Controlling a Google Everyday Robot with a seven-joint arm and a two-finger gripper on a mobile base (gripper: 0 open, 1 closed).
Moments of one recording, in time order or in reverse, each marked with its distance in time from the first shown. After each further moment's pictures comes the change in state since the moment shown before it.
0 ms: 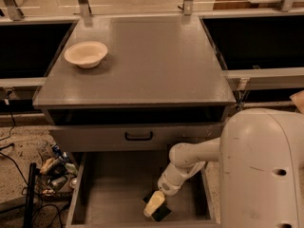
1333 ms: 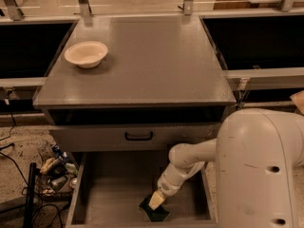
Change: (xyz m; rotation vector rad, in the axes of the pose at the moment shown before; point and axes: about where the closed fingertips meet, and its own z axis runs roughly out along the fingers) arm 0.001 -0.004 0.008 -0.009 0.005 0.028
